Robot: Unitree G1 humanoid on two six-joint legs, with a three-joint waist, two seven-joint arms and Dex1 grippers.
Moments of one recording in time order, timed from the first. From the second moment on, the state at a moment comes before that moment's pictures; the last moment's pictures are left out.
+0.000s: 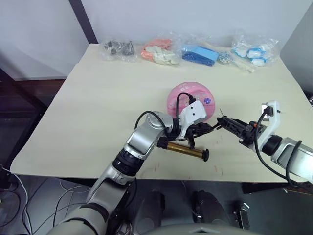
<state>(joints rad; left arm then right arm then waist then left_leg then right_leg) -0.66 0.23 -0.42 -0.05 -0.12 0.62 -0.94 -0.07 -0.73 -0.19 -0.51 1.60 0.80 -0.14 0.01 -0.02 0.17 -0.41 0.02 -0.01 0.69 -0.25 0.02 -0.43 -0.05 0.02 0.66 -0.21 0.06</state>
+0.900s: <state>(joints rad) -0.66 0.24 -0.43 -0.06 -0.12 0.63 -0.93 -0.07 -0.72 -0.19 -0.51 1.60 0.81 -0.14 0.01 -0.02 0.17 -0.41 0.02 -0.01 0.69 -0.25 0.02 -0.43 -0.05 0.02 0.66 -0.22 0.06</state>
